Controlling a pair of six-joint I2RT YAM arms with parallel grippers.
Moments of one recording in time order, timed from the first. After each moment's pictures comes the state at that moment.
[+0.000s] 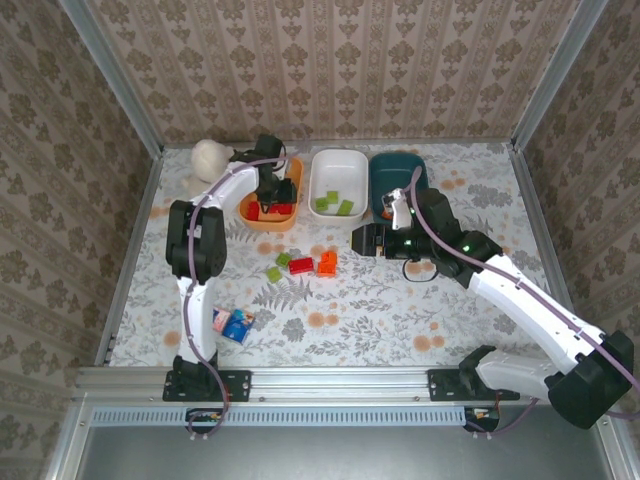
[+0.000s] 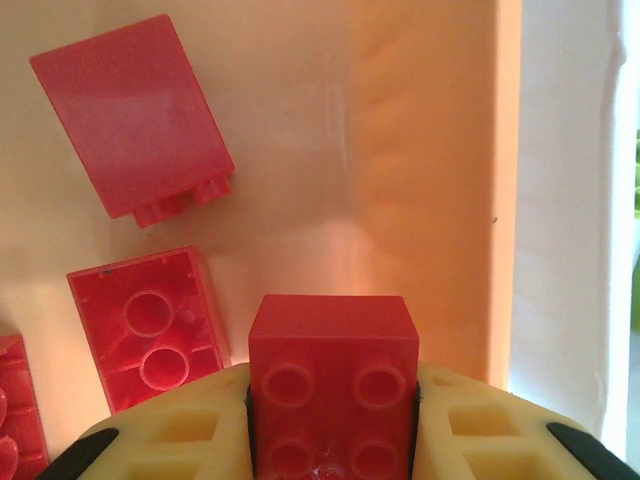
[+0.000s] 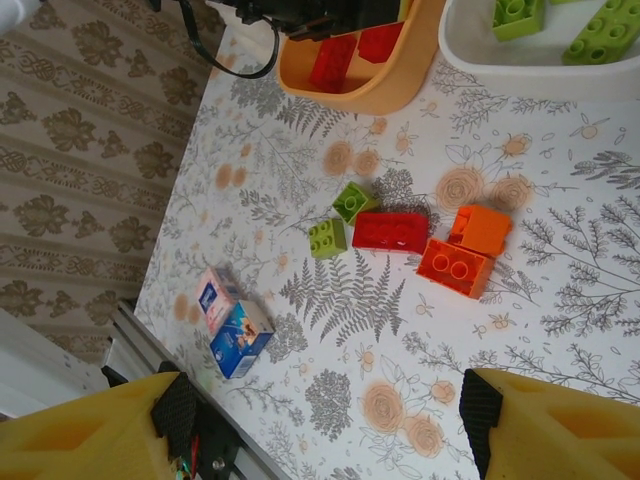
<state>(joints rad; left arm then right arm) -0.35 2.19 1.83 -0.81 0.16 -0.25 0.54 1.14 1.02 -0.50 -0.37 0.61</state>
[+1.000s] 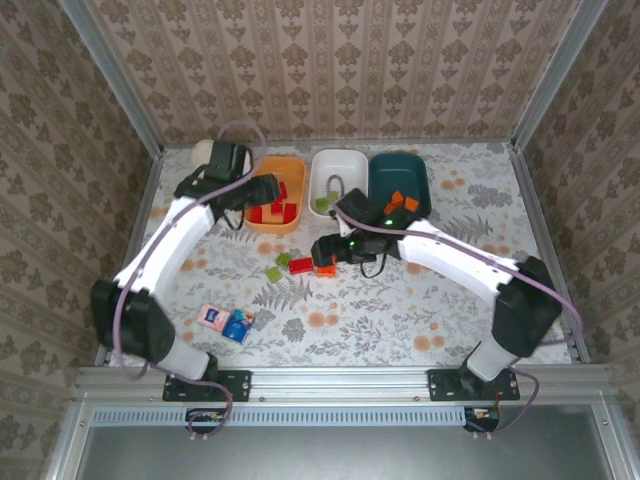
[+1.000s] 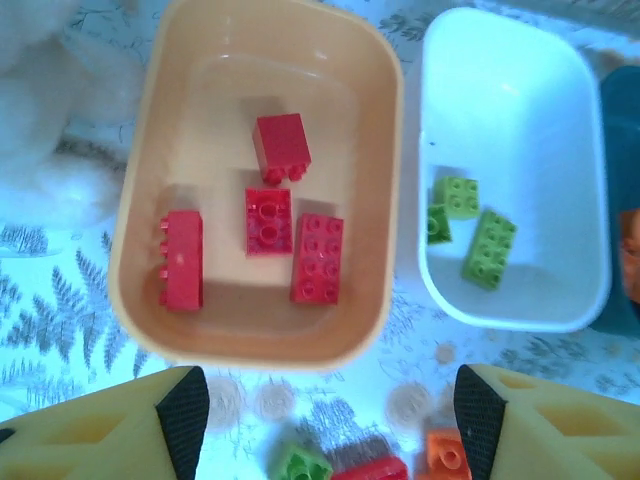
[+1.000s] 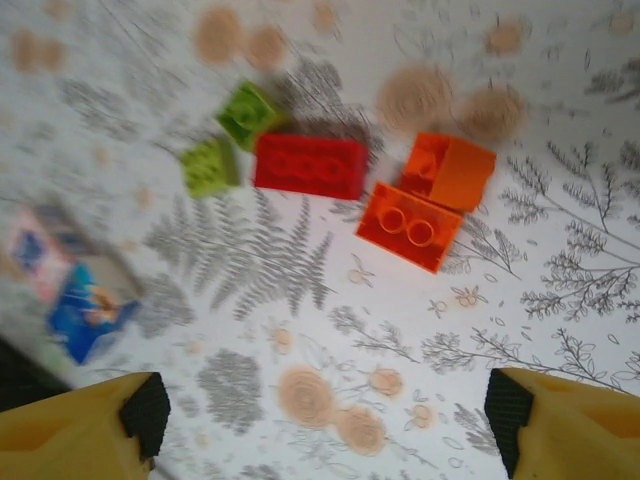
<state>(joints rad) -0.38 1.44 1.32 -0.70 0.04 -0.46 0.76 1.65 1.33 -0.74 -0.13 0.56</state>
